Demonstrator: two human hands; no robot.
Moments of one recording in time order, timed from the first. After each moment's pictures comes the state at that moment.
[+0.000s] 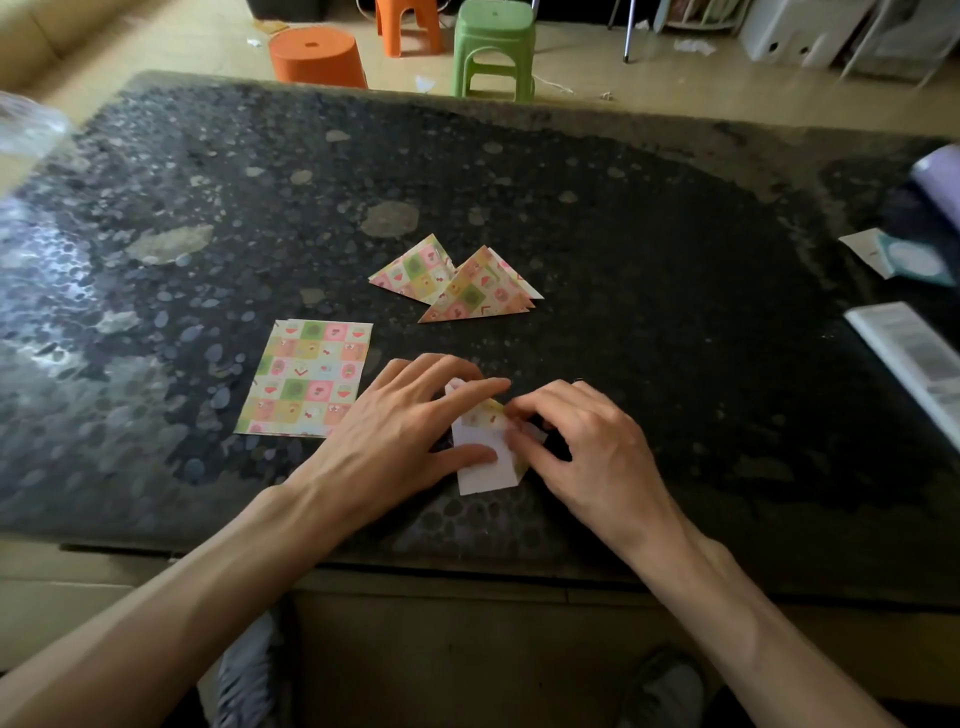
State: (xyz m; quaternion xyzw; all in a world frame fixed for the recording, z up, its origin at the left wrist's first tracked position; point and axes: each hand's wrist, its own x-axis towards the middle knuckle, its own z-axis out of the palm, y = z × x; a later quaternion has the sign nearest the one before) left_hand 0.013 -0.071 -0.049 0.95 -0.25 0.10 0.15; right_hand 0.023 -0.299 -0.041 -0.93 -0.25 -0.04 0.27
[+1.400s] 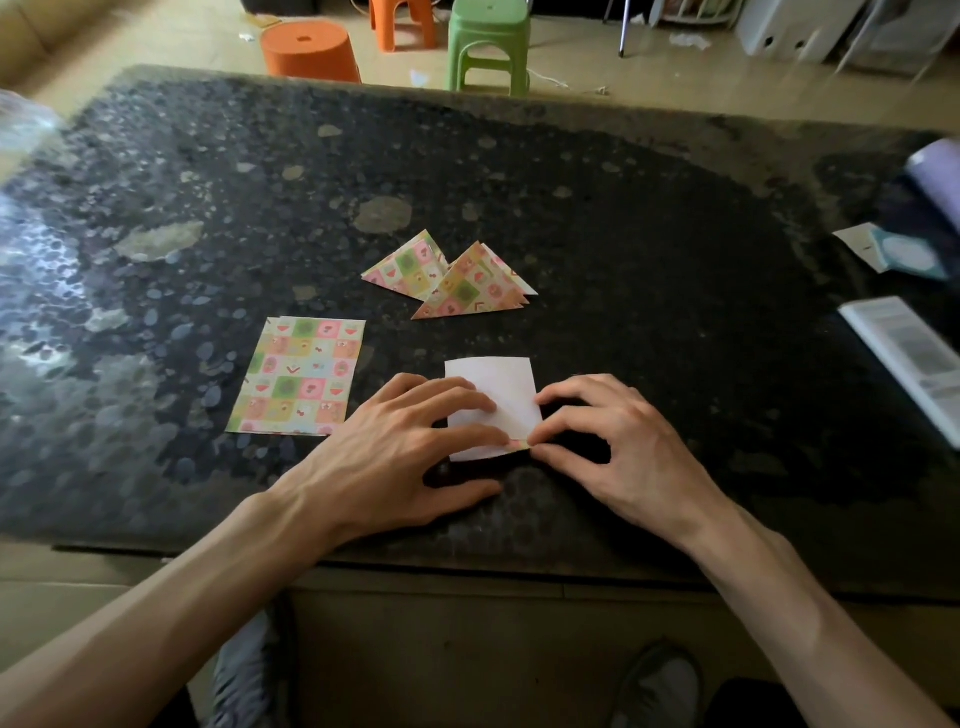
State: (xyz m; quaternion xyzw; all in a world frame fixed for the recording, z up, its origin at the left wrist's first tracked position) left_hand 0.002 -0.074 -0.044 0.93 -0.32 0.06 0.15; right_hand 0.035 -0.340 -0.037 -0.91 -0.30 0.03 0.29
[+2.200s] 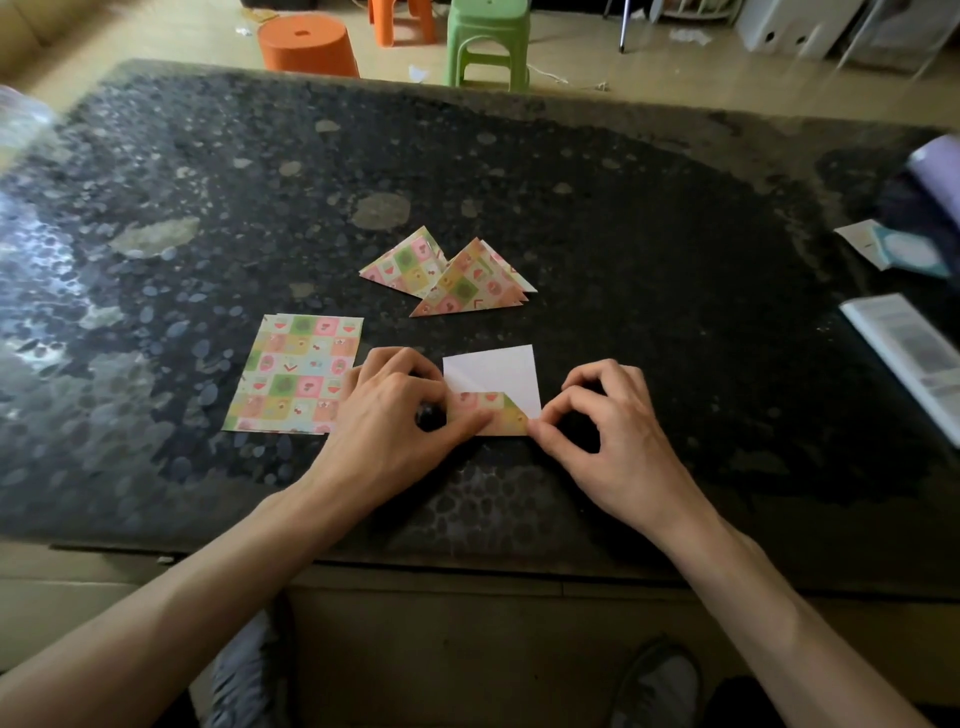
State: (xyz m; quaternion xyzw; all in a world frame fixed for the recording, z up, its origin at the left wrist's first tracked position) left_hand 0.013 -0.085 -0.043 0.96 -0.03 0.03 0.29; right_hand 0.032 -0.327 -0.050 -0.93 -0.18 -0.01 0.31
